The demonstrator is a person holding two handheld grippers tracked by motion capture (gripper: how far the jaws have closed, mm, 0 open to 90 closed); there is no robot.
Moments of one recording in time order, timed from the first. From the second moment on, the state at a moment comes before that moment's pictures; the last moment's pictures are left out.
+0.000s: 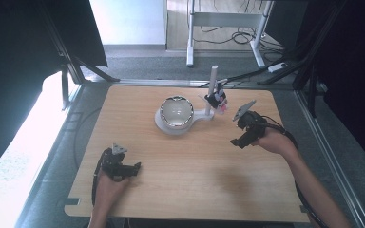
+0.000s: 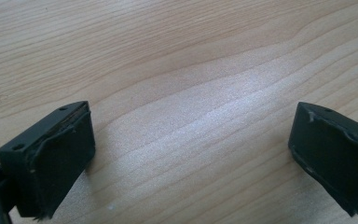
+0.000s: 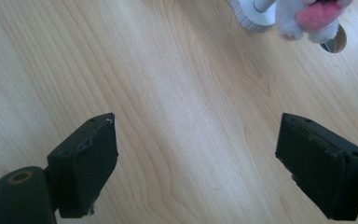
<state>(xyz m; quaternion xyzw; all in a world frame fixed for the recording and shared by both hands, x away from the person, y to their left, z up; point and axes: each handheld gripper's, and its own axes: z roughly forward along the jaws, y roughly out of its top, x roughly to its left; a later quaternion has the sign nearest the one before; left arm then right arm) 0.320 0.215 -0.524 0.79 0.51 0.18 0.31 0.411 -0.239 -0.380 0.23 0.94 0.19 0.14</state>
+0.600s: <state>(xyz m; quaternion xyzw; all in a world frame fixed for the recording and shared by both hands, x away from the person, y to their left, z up) 0.320 0.215 -0.524 0.79 0.51 0.18 0.31 0.378 -0.262 -0.390 0.24 0.93 0.21 0.16</state>
